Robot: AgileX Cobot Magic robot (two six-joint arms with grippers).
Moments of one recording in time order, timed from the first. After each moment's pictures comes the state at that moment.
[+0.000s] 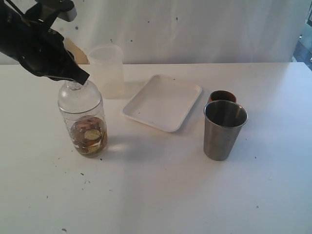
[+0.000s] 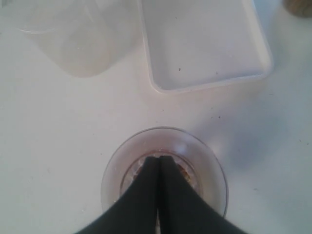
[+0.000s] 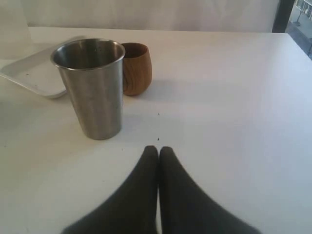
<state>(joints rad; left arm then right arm) -0.37 1.58 -1.29 -0.22 0.76 0.44 -0.04 0.05 0.00 0.17 0.32 -0.13</state>
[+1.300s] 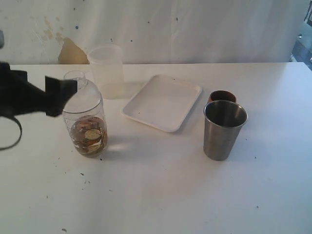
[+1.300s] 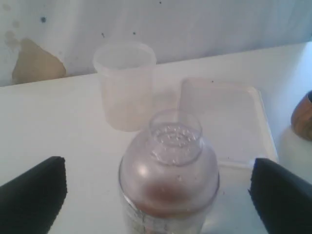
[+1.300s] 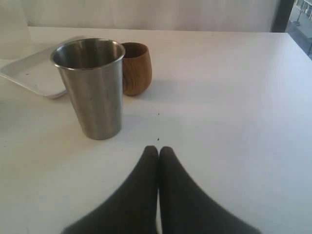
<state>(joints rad) -0.46 1.15 -0.59 -0.44 -0.12 0.36 -0.04 0.05 0.00 0.17 0.32 -0.13</state>
